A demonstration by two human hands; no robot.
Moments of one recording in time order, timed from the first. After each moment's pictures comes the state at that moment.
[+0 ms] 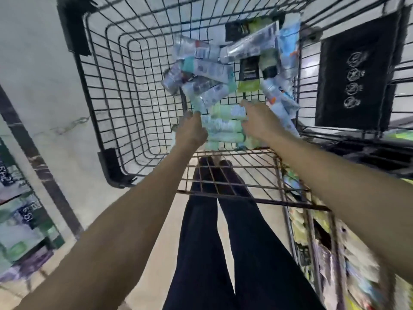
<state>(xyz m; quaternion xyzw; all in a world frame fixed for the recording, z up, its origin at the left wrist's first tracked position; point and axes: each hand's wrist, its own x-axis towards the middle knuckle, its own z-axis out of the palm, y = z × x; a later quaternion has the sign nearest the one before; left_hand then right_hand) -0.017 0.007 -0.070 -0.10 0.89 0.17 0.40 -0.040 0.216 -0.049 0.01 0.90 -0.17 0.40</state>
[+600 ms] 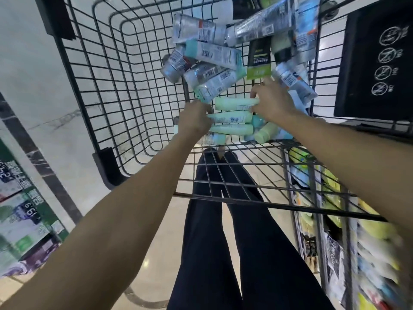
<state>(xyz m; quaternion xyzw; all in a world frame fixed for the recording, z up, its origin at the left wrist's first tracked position) -0.026 -0.006 -0.106 -0.05 0.90 0.22 0.38 -0.058 0.225 -0.087 0.00 0.92 -0.12 0.38</state>
